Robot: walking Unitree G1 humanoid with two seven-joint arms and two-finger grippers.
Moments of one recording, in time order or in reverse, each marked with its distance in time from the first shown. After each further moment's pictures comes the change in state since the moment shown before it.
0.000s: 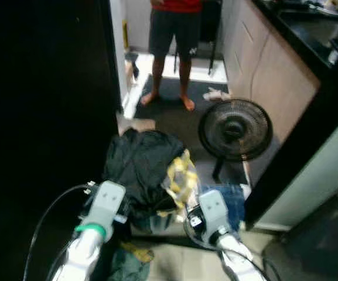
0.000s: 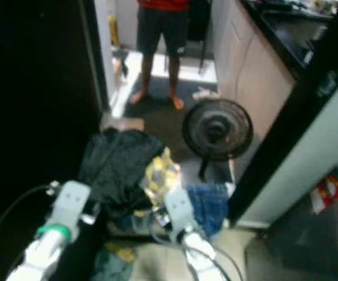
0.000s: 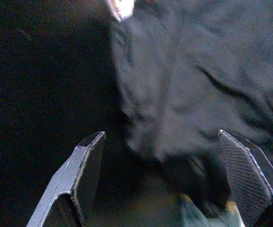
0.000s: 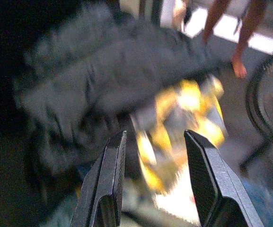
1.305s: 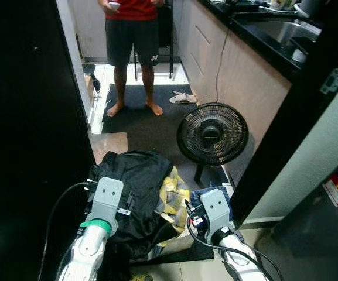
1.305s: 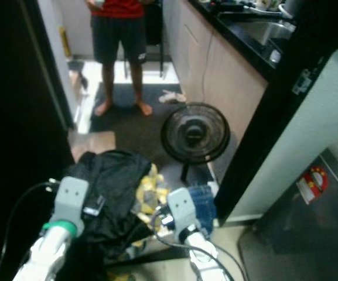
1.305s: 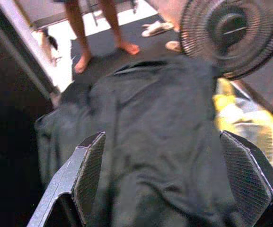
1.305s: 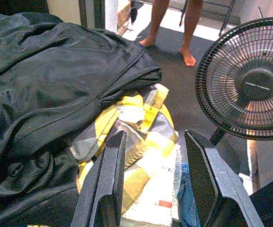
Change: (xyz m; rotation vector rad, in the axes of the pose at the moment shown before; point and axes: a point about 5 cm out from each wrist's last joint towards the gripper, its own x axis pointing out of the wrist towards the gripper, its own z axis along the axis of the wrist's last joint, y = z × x) left arm 0.004 -0.017 0.014 -0.115 -0.077 -0.050; right arm -0.004 -0.005 -0.008 0.009 0.017 -0.007
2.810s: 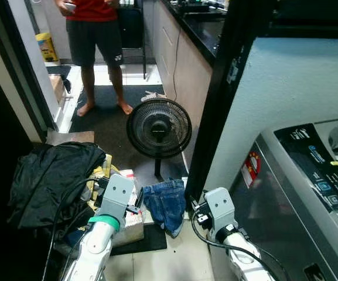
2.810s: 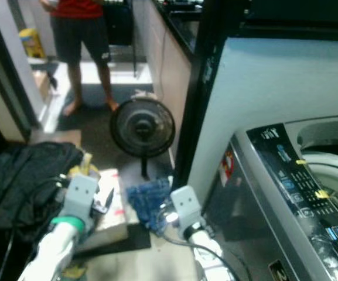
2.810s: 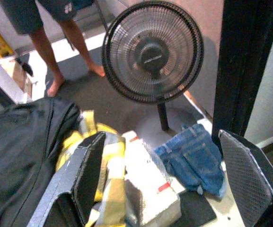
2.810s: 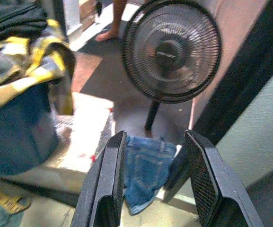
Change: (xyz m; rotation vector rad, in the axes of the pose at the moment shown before) left arm 0.003 -0.003 0.010 0.049 -0.061 -0.004; right arm -0.001 -0.004 0.001 -0.044 -0.010 0.006
